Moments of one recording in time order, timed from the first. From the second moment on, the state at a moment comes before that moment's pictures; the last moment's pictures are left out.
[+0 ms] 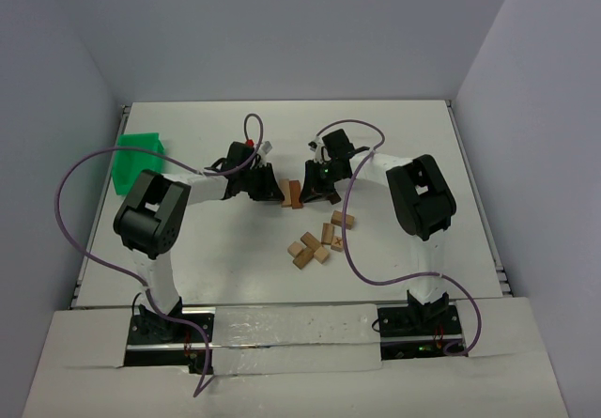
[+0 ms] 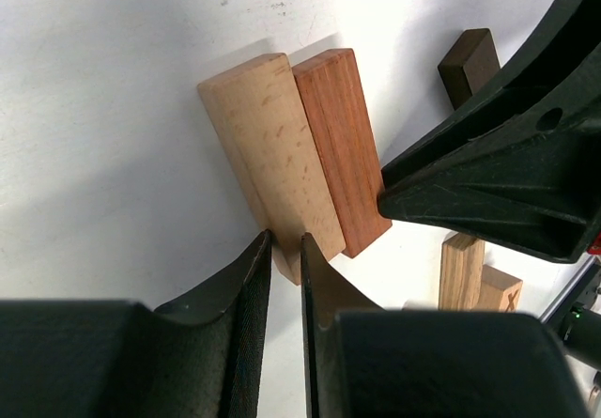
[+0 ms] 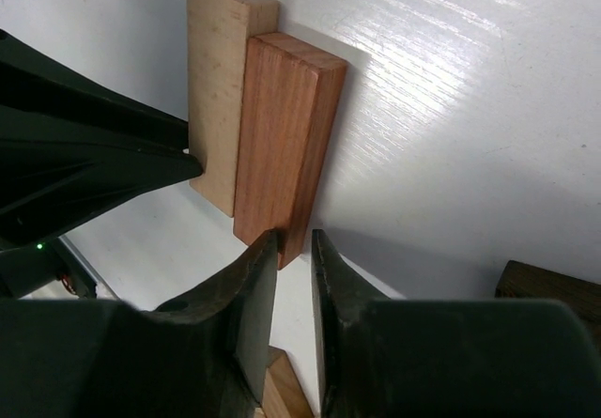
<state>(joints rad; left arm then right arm) -0.47 1.92 1.07 0.01 0.41 -0.49 0.43 2.06 1.32 -0.33 -0.54 0.37</state>
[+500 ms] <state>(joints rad) -0.49 1.91 1.06 -0.01 0.43 -0.46 0.43 2.05 1.32 -0.31 -0.56 0.36</state>
